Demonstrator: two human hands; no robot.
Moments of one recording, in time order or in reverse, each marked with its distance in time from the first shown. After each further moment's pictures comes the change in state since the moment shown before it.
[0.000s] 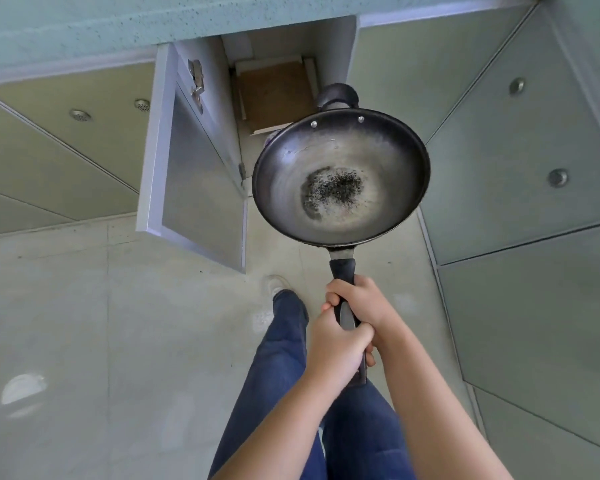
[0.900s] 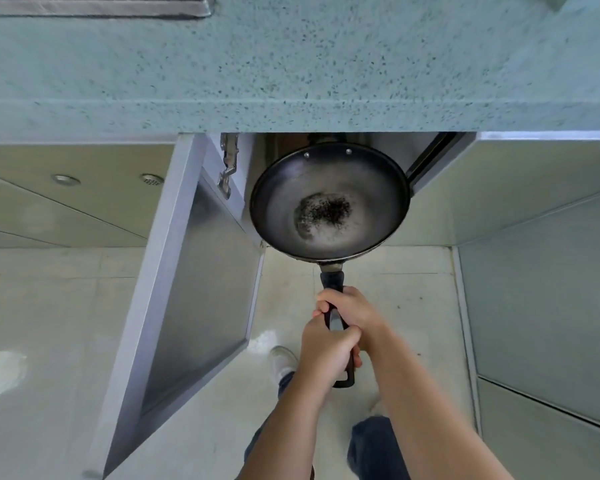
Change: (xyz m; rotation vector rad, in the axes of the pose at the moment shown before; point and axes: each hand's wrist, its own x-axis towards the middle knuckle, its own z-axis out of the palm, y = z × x) left_hand 0.255 0.143 -0.068 -0.161 0.089 -0.087; right_hand 0.275 -0.124 0.060 -0.067 -0.111 0.168
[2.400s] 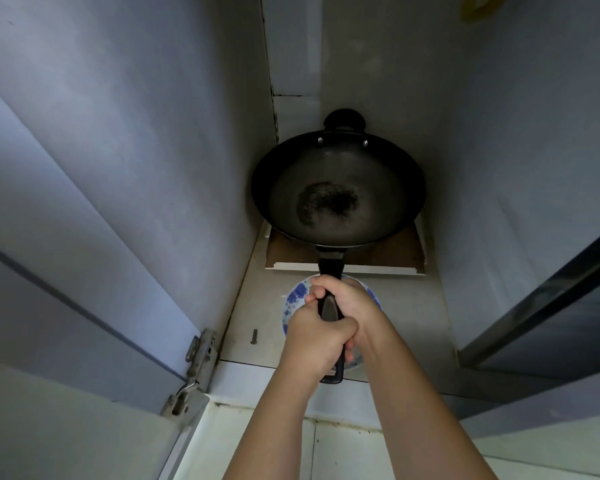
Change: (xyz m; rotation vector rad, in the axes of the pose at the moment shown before) left_hand 0.500 0.044 0.054 -0.030 0.139 0.557; right_hand 0.486 -0.069 -0.099 -0.004 -0.228 -0.377
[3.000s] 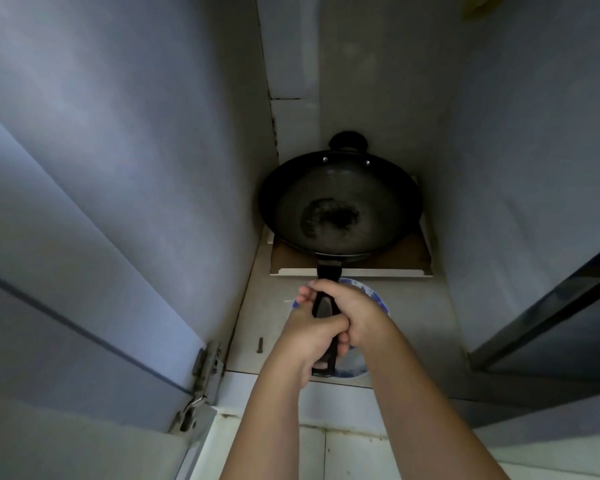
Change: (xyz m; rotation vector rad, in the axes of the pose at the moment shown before) left_hand 0.027 -0.001 -0.018 -0.029 -0.101 -0.144; right_hand 0.025 0.004 -0.002 0.047 0.007 0.227
